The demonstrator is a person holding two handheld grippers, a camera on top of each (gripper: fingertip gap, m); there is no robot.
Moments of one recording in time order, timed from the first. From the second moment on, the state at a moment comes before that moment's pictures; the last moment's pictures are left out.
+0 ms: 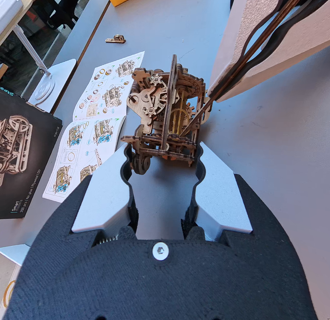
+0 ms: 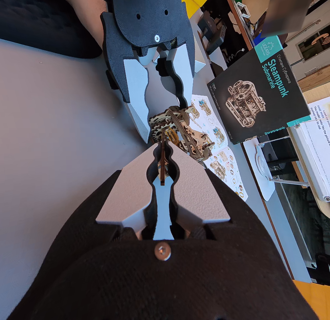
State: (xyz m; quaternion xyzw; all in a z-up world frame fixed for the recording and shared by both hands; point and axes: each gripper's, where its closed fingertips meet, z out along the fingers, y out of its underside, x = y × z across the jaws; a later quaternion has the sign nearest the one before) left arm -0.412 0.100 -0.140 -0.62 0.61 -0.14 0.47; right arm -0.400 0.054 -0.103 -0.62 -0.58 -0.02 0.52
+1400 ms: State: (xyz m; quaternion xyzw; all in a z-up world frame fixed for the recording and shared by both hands) left arm -0.416 0.098 -0.132 -0.63 0.59 -0.15 0.49; right arm -0.394 0.047 -0.099 -0.59 -0.60 -0.04 0.53
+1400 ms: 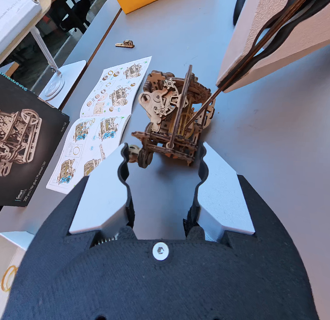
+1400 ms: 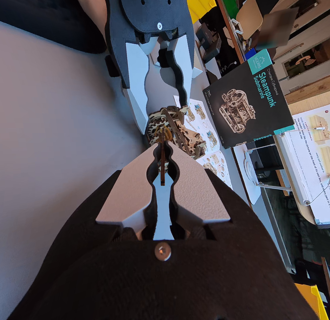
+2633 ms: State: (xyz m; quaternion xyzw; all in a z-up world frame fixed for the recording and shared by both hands) left arm -0.422 0.082 -0.139 -0.12 0.88 0.33 0.32; right arm -0.387 0.029 -0.108 -0.57 -0.63 0.02 0.53
